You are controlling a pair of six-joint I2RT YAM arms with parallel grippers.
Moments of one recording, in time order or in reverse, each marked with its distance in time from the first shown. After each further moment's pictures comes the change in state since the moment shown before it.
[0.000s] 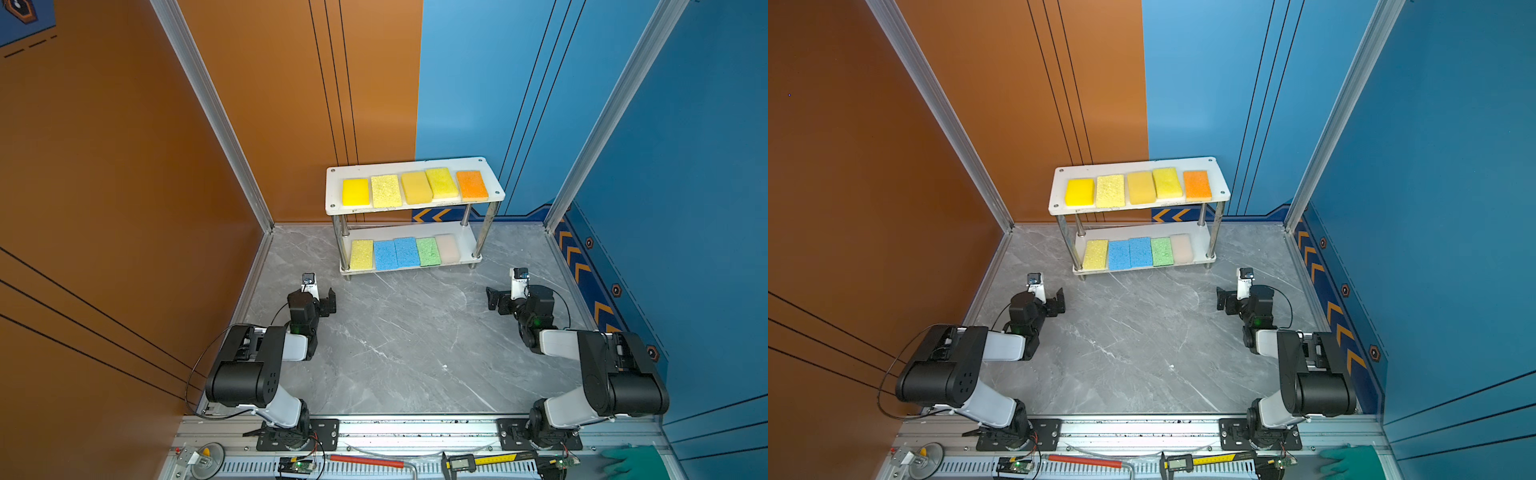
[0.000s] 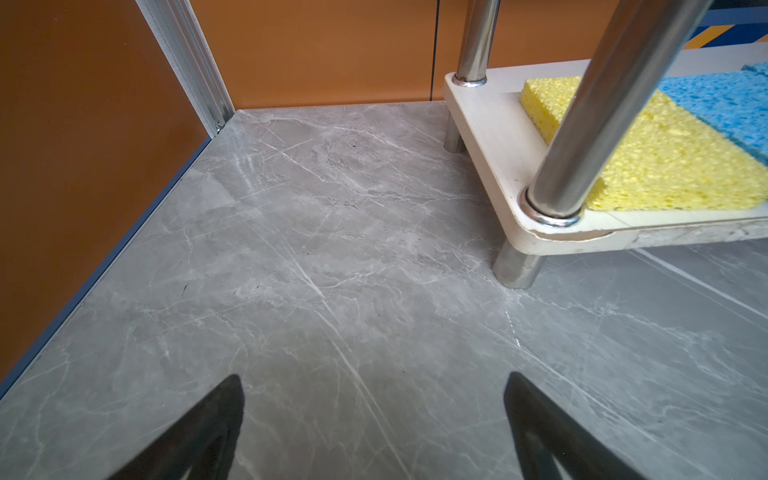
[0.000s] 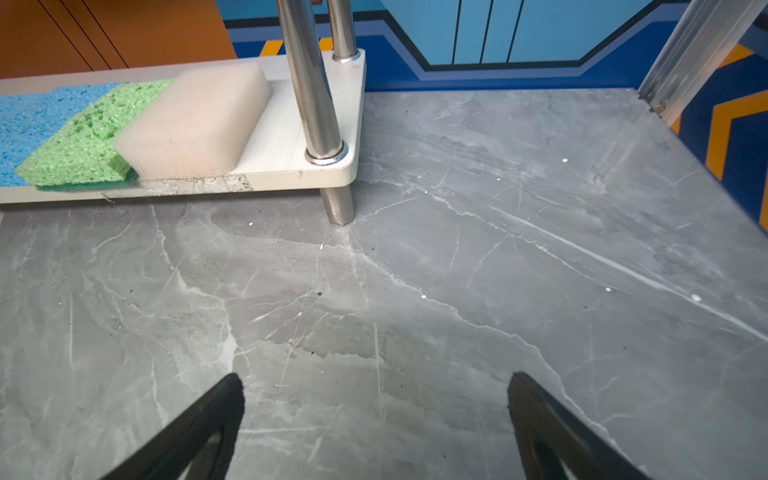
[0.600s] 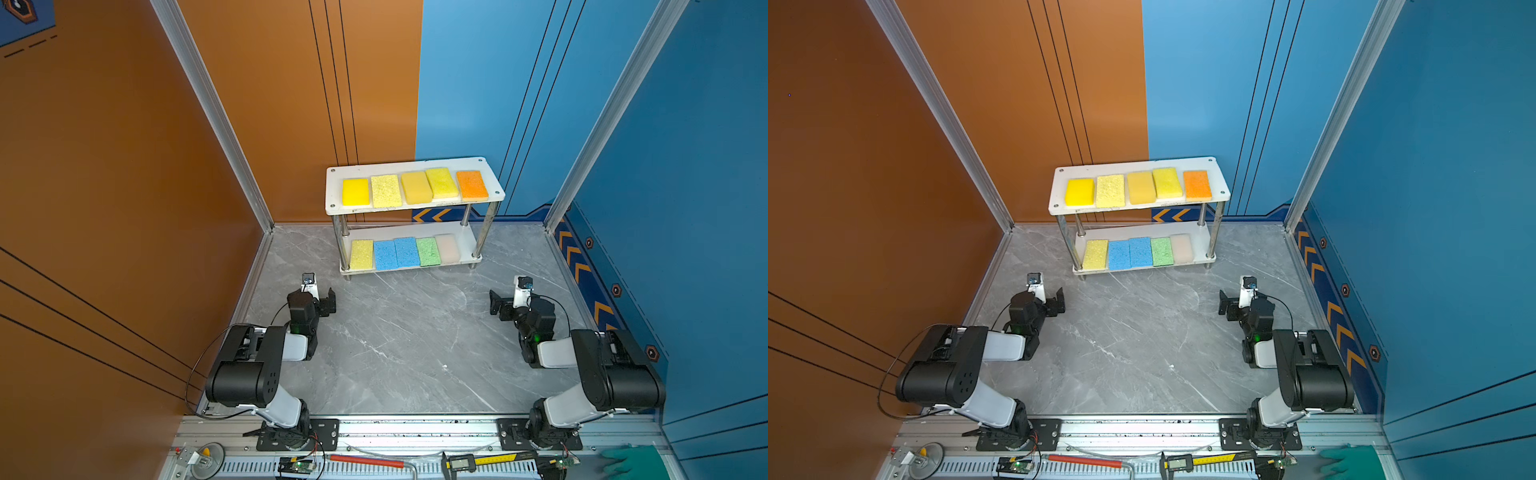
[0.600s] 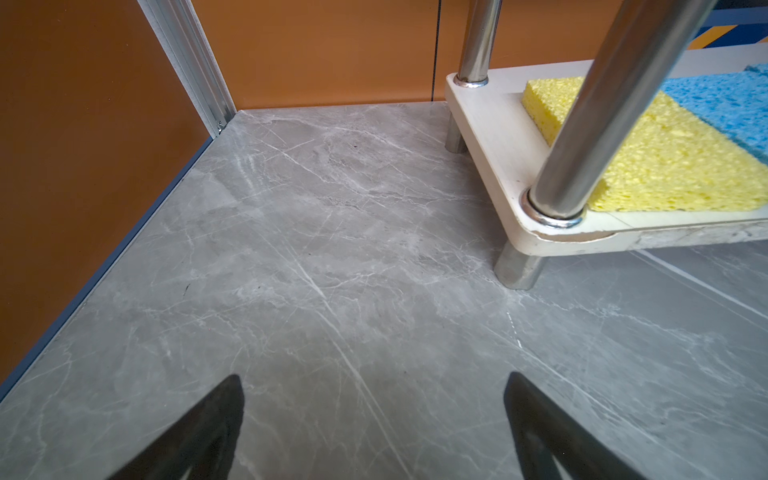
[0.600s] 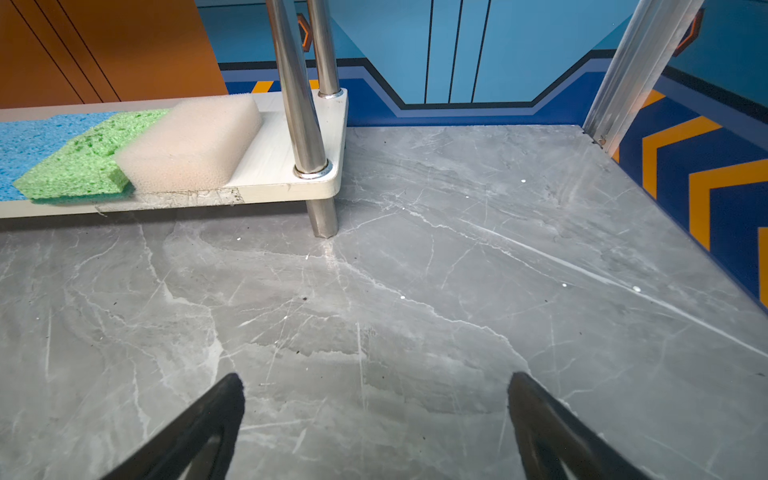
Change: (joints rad) left arm 0.000 0.000 0.001 0.000 -0.003 0.000; right arm 0.007 0.035 -0.127 0.278 0.066 0.014
